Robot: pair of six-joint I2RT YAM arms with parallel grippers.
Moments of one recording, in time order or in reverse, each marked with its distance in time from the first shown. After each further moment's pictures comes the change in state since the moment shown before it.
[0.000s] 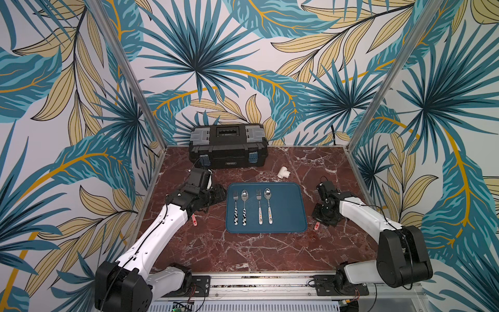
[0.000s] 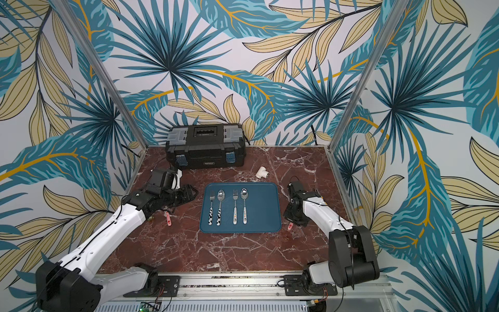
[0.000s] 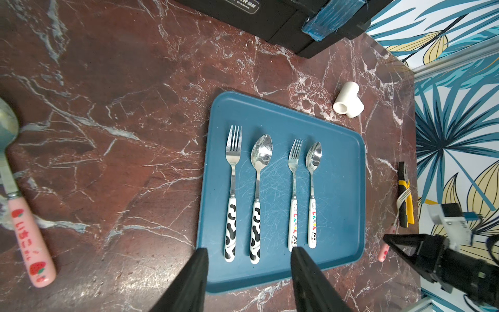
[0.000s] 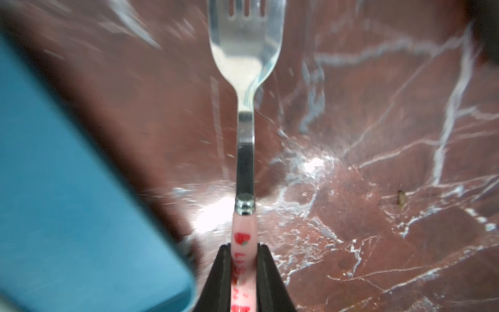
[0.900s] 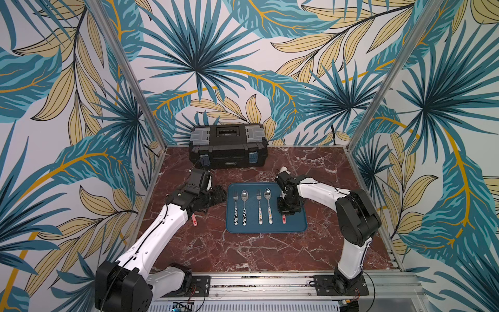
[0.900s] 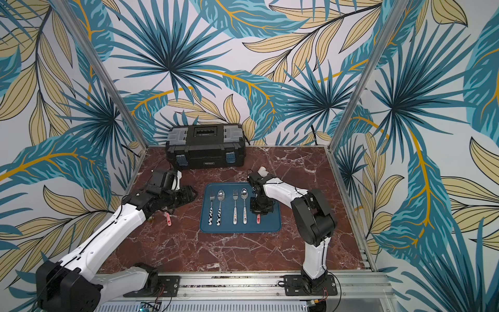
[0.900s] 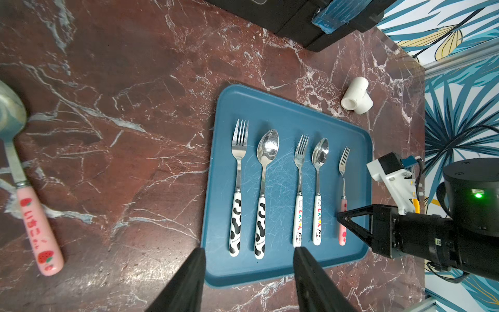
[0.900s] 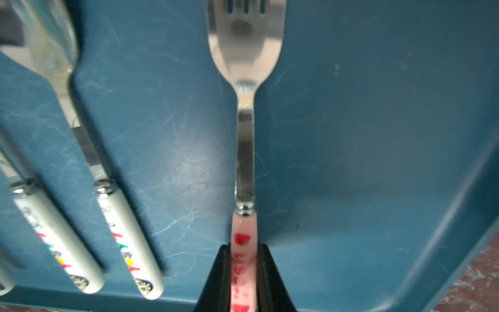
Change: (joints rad) left arm 0.000 0.004 0.000 -0.027 -0.008 -0.004; right arm 0.354 0.480 0.402 -0.076 -0.122 -0.119
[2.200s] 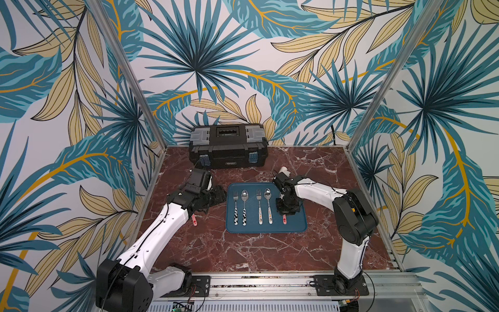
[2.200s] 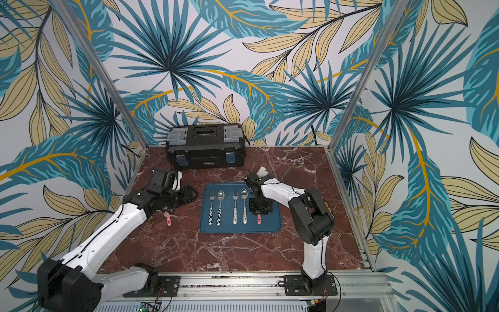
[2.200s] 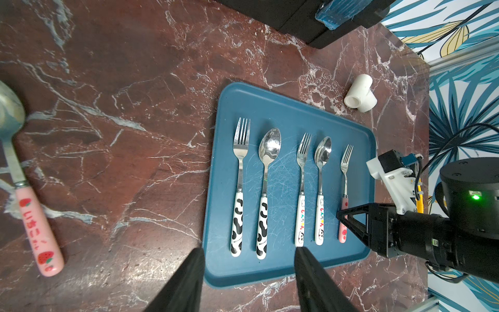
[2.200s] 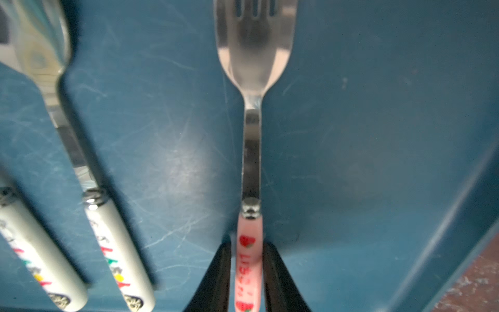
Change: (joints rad) left arm 0.000 0.010 0.000 -0.001 0.000 0.006; right arm 0.018 0.023 0.008 0.015 0.039 -0.009
